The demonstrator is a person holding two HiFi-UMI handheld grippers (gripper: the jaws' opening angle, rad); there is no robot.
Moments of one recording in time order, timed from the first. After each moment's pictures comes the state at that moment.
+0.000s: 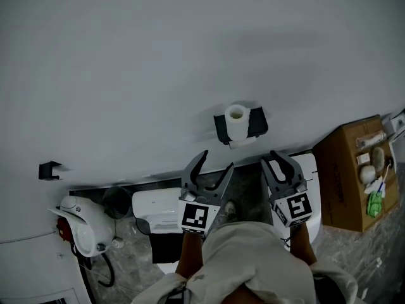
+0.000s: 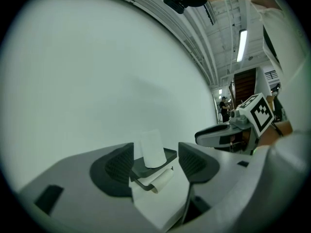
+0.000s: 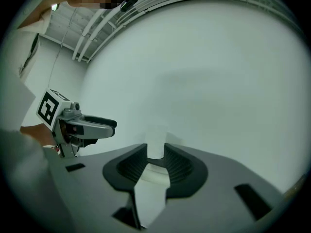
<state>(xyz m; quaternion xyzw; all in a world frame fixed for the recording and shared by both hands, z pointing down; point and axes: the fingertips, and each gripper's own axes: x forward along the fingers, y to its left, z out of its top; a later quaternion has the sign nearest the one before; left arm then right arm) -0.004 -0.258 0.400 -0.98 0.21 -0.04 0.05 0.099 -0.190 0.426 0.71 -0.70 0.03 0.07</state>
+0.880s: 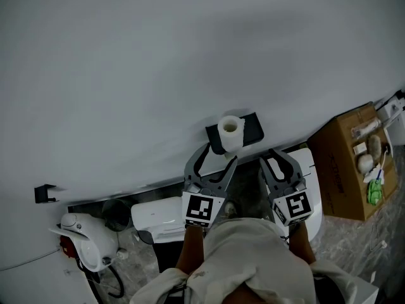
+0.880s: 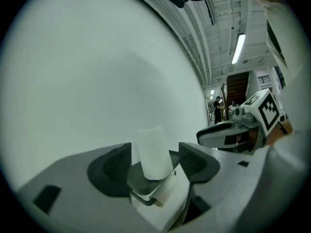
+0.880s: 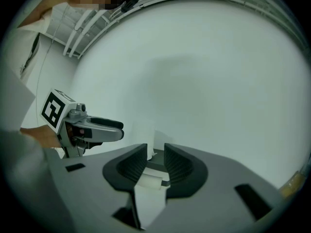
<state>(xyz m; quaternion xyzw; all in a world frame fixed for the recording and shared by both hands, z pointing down) 0.051 -0.294 0.418 -0.99 0.15 -0.07 0.04 0.124 -0.216 0.429 0.74 -0.67 0.04 0.07</state>
